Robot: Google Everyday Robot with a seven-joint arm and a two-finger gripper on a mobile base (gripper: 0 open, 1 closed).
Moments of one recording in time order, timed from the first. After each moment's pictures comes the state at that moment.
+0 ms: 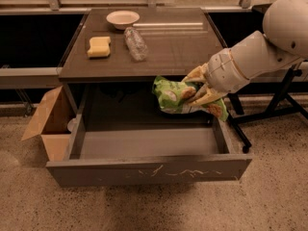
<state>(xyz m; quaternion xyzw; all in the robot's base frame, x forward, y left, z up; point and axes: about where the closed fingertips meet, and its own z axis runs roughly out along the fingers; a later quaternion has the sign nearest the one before) 0.547 -0.105 0.862 -0.77 0.53 0.10 0.34</state>
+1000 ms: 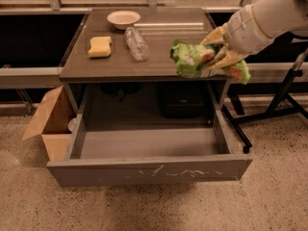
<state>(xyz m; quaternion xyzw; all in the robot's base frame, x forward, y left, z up) 0.599 -0.153 0.936 -0.78 0.53 -0.01 0.34</state>
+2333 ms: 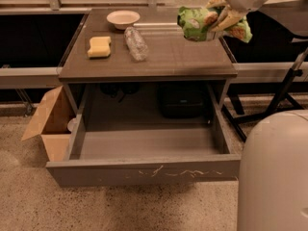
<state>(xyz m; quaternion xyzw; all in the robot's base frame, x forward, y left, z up) 0.710 -0.185 0.987 -0.79 0.51 -0.07 0.33</state>
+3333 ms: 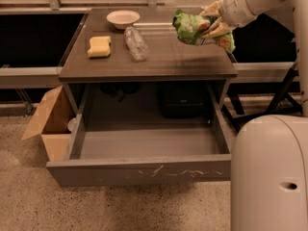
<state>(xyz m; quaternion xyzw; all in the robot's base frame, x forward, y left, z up) 0.757 -0.176 0.948 -0.75 0.50 -0.02 0.42</state>
